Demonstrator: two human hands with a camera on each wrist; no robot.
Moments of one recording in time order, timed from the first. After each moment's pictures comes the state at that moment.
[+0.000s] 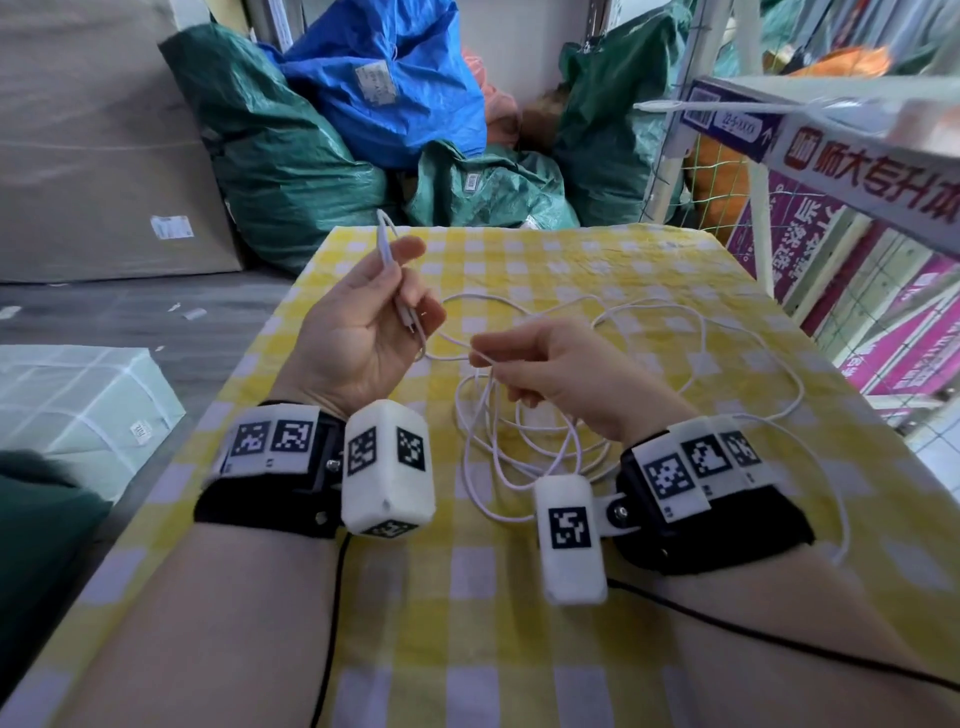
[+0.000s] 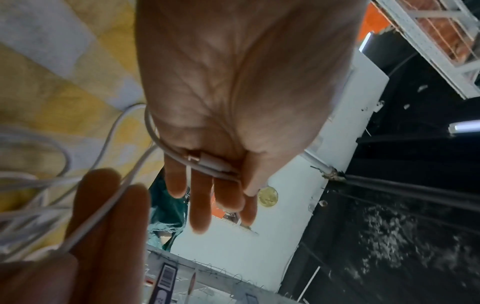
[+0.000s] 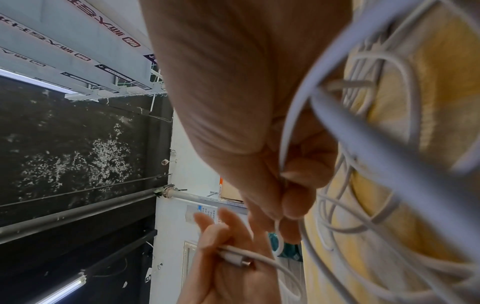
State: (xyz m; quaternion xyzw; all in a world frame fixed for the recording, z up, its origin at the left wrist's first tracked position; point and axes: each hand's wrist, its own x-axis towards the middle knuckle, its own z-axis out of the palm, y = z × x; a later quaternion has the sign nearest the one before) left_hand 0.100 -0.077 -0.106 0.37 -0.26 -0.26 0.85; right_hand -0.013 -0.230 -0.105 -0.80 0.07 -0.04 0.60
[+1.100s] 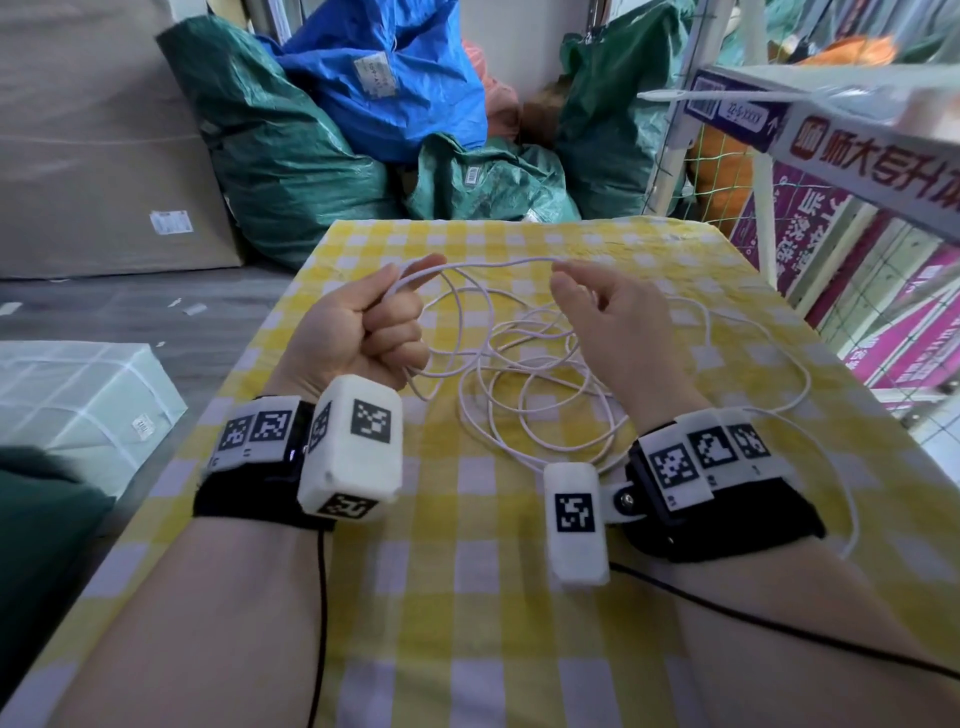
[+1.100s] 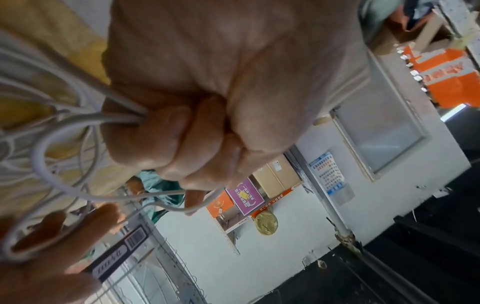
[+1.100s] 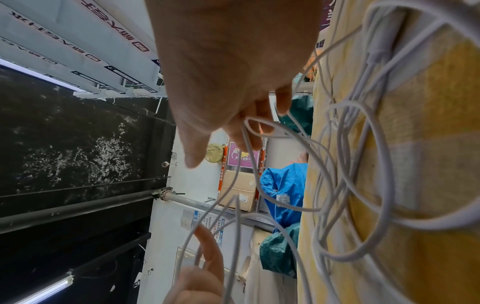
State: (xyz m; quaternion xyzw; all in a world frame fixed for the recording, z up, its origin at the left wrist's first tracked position) left_hand 0.098 -0.067 -0.096 0.36 -0.17 -0.46 0.80; right_hand -0.014 -0.249 -0.100 -0.85 0.18 -0.32 0.38
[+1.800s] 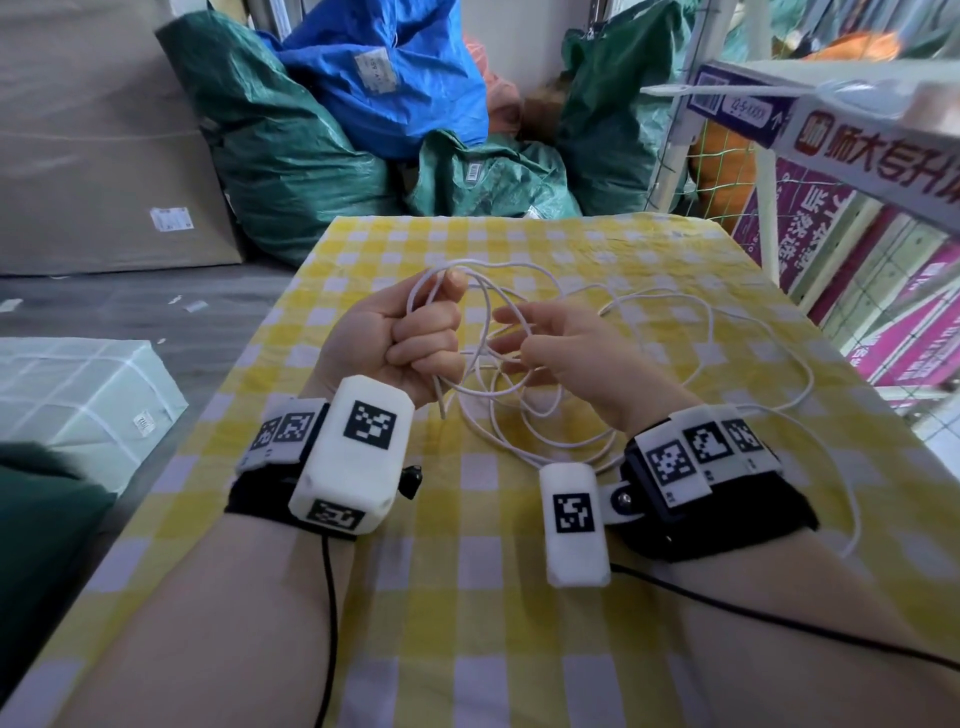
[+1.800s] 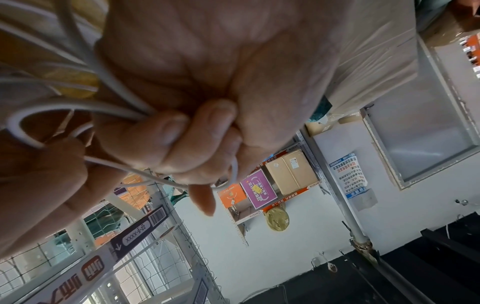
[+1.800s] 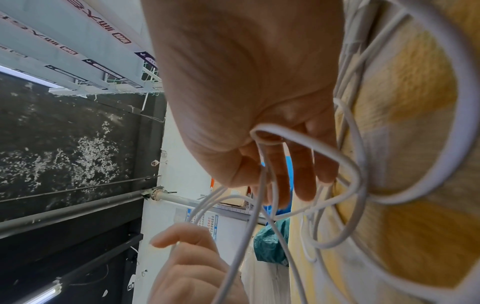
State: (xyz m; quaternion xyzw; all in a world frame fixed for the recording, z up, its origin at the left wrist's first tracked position) left_hand 0.091 -0.071 -0.099 0.25 -0.21 -0.59 0.74; right_hand -0.006 -0.236 -0.114 -0.79 0.12 -0.07 0.60
